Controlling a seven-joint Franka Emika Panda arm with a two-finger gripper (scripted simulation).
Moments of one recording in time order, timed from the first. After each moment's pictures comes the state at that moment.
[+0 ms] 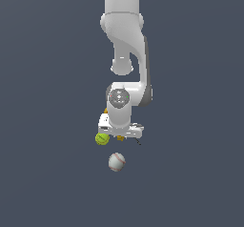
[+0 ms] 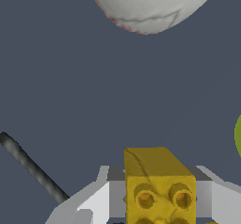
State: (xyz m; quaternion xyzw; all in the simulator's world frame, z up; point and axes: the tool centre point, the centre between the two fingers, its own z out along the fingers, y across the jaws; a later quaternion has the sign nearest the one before) arm 0.041 -0.009 0.028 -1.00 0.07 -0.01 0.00
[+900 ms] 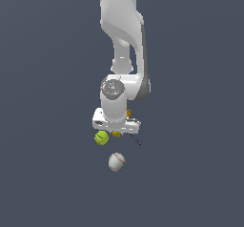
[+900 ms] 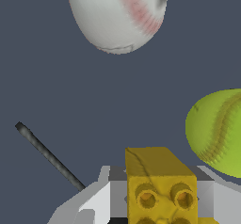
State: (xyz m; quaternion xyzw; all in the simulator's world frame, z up) arm 0.037 -0.027 0.063 -1.00 0.07 0.00 0.00
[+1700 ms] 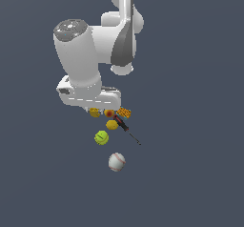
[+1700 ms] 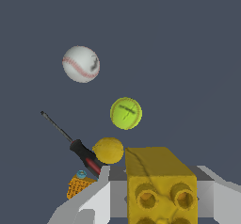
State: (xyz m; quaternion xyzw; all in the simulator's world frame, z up) arm 0.023 -0.105 0.220 -1.00 0.07 0.00 0.00
